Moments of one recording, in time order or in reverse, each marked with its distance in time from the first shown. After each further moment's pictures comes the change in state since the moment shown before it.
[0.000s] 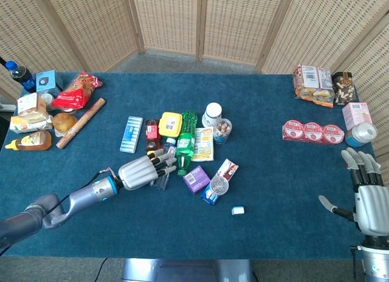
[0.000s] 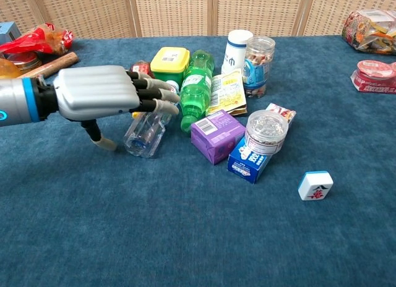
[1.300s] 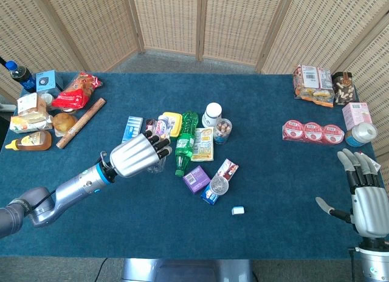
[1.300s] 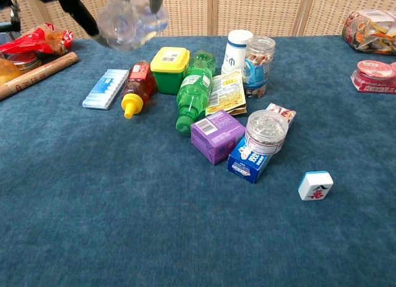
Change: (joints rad) left arm -0.027 0.274 -0.143 -0.371 -0.110 0.195 0.210; right arm -0.003 0.000 -0.009 -0.018 -0.026 0.003 -0.019
